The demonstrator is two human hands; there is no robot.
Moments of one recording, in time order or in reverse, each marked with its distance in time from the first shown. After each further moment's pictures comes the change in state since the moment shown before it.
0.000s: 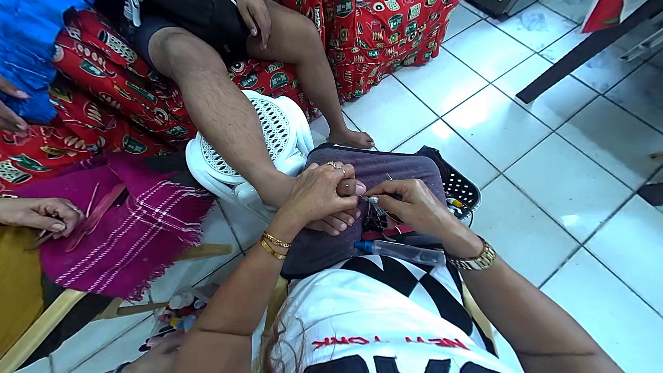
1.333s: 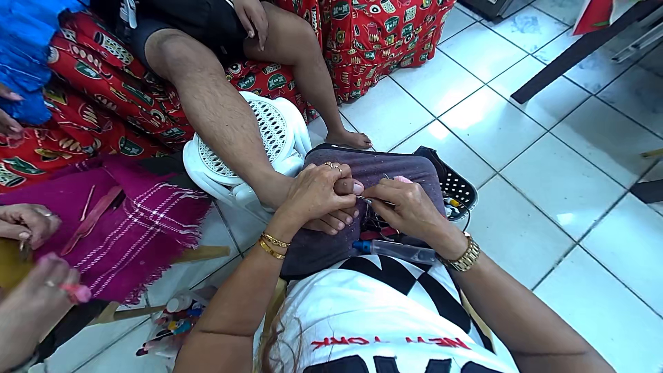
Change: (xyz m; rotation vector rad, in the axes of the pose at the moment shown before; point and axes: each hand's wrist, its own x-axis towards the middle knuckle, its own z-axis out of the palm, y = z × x) left_hand -0.005 0.002 -0.002 0.014 0.008 -0.034; right_hand 0.007 0.031 0.012 -0.471 0.221 -0.602
